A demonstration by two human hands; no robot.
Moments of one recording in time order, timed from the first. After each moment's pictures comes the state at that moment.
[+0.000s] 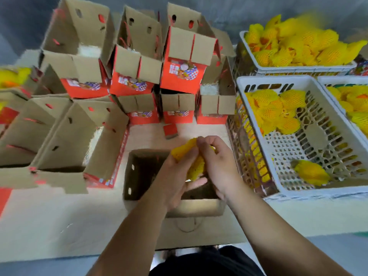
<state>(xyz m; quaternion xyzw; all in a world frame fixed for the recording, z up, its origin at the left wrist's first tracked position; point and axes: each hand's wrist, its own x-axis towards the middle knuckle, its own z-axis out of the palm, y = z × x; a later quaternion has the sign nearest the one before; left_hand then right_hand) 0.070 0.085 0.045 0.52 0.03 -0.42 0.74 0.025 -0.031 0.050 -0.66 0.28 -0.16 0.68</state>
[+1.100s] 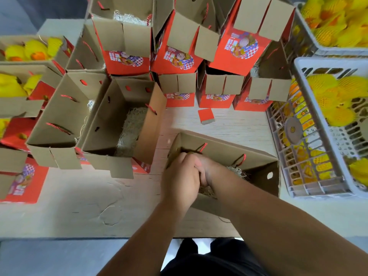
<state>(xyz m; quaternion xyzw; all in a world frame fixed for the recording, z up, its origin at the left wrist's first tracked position) 0.103 0.204 -0.019 0.92 -0.22 -0.04 0.33 0.136 0.088 -0.074 -0.49 0.45 0.21 0.72</state>
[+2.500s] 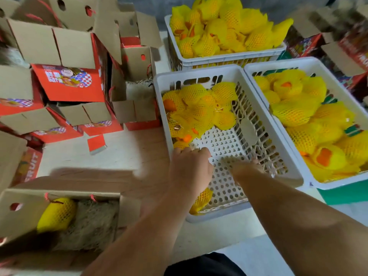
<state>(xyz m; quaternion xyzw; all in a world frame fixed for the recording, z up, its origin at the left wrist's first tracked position) 0.011 -0.211 -0.021 0.89 -0.43 -0.01 0.15 -0.073 -0.394 -0.100 -0.80 0.43 0.42 0.02</state>
